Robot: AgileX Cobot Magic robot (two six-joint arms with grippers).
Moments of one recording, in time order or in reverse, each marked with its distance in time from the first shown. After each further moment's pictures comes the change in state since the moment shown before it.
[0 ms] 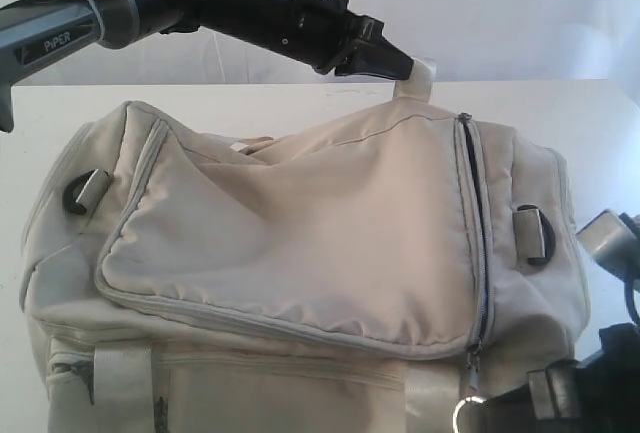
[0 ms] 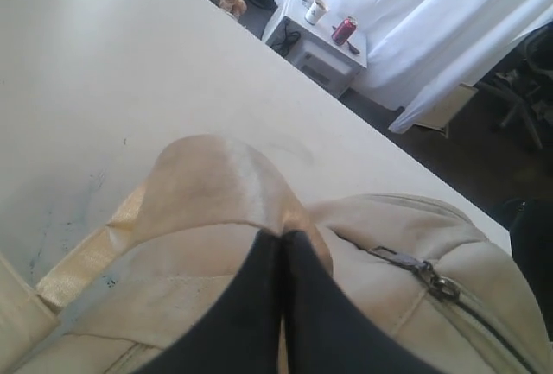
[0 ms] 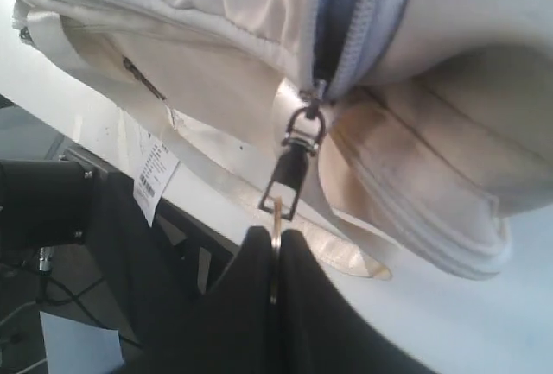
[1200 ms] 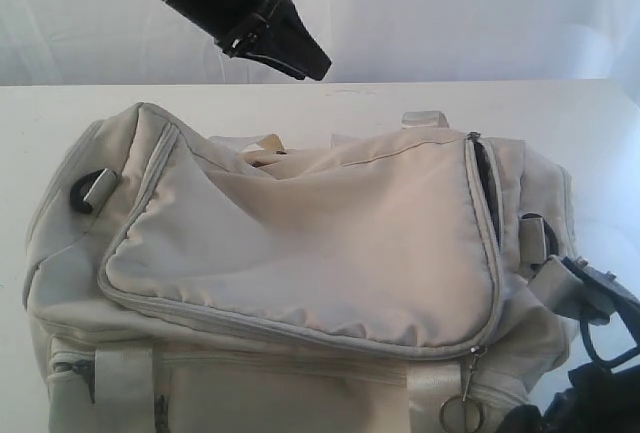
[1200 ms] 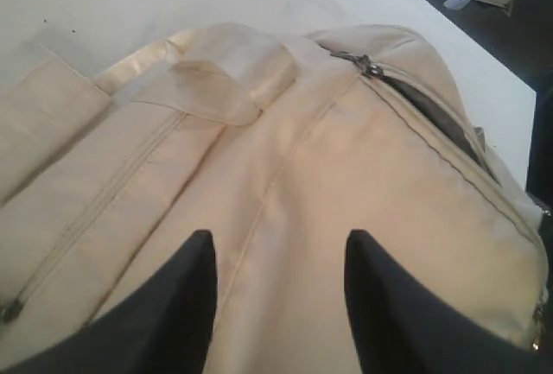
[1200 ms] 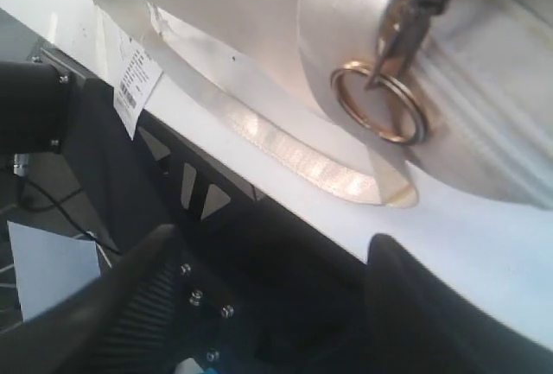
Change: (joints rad) left arm 0.108 -0.223 0.104 0.314 0.271 -0.127; right arm 0.108 0.079 -0.001 -0.063 0.024 -0.018
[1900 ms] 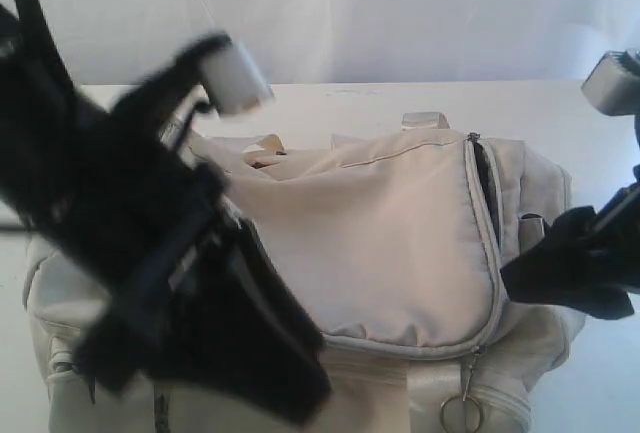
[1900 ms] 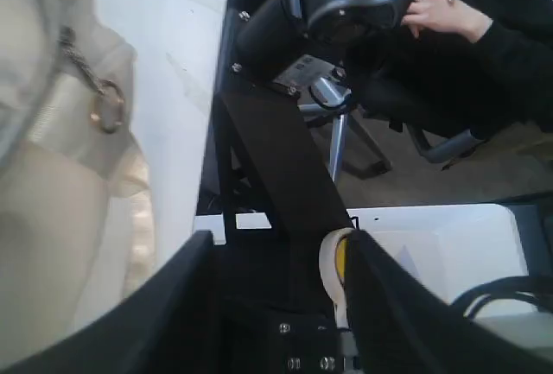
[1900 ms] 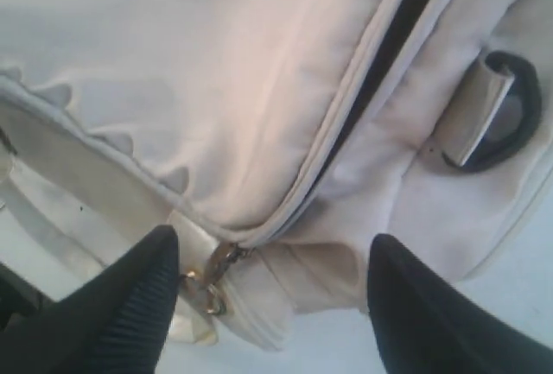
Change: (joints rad) left arm -0.297 -0.692 1.019 -0.180 -0.074 0.267; right arm 0.002 0.004 -0.399 -0.435 -0.063 0.195
